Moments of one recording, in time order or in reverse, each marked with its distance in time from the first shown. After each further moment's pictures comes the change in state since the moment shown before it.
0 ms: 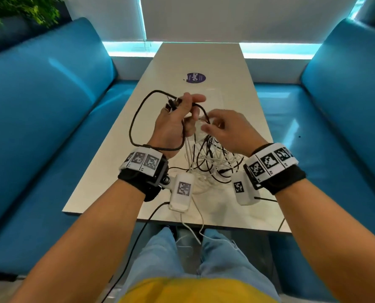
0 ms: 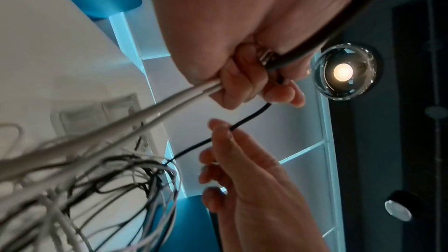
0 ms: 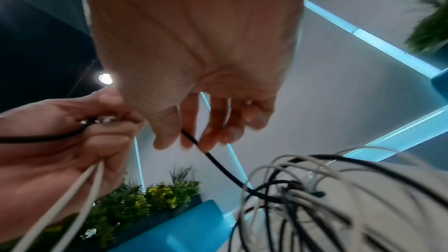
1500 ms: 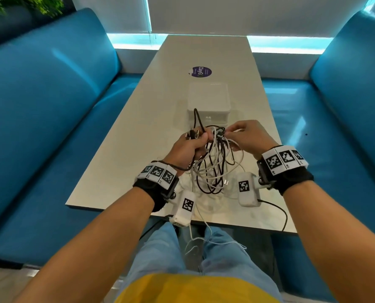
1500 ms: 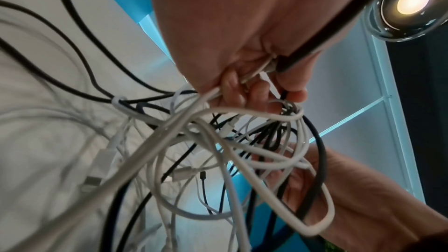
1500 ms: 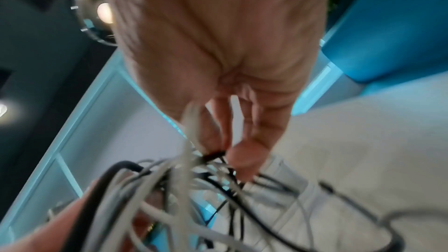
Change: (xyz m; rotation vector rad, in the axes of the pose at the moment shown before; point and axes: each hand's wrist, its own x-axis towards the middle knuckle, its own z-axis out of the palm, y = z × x) left_hand -0.016 -0.062 -0.017 0.307 -0.014 -0.203; right_hand 0.000 0.042 0.016 0.387 -0.036 0.480
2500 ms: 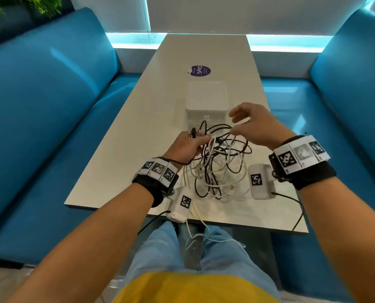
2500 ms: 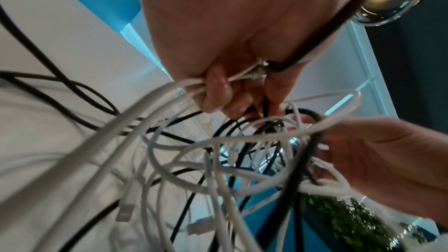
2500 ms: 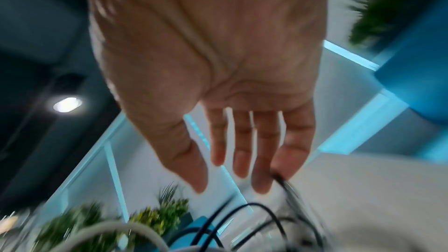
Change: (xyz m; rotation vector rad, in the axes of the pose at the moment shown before) left_hand 0.002 0.011 0.007 0.204 0.133 -0.130; right_hand -0.012 -0.024 -0.031 -0.256 -0.030 -0.195
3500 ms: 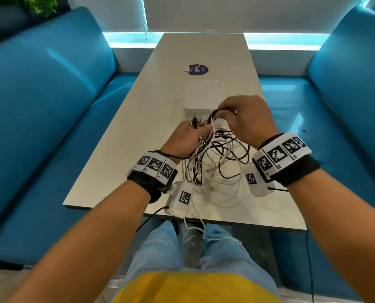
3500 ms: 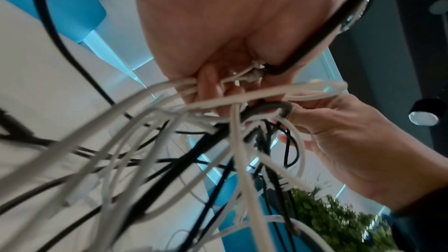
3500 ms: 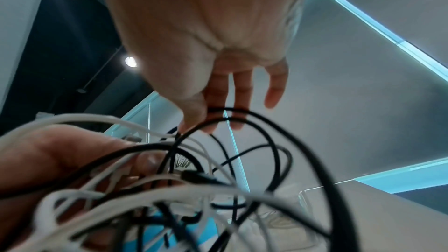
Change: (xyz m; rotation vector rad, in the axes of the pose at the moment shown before) left_hand -0.007 0.023 -0.002 0.120 -0.032 0.159; right_hand 0.000 -0.020 0.011 -0.353 0.281 -0.330
